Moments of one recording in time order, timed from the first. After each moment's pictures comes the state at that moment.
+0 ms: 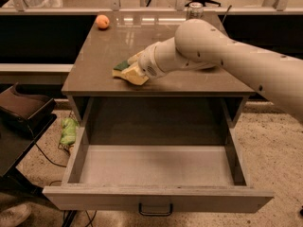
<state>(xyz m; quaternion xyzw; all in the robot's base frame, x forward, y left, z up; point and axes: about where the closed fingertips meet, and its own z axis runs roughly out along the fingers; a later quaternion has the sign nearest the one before) 0.660 0.062 0.840 -0.53 0.71 0.19 0.43</state>
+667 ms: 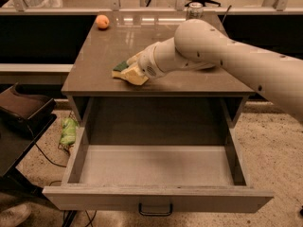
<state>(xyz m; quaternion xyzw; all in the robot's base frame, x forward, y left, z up) 0.659 0.064 0.839 -0.53 0.71 0.19 0.43</state>
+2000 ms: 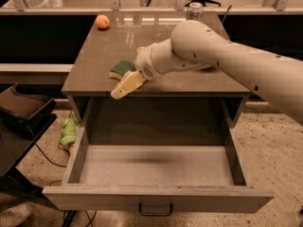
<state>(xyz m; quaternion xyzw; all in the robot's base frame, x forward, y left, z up) 0.656 0.072 0.838 -0.53 0.70 0.19 0.43</state>
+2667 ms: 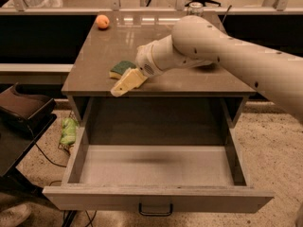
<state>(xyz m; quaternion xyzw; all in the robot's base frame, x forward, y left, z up) 0.658 0.070 0.843 -0.53 0.71 0.20 0.42</state>
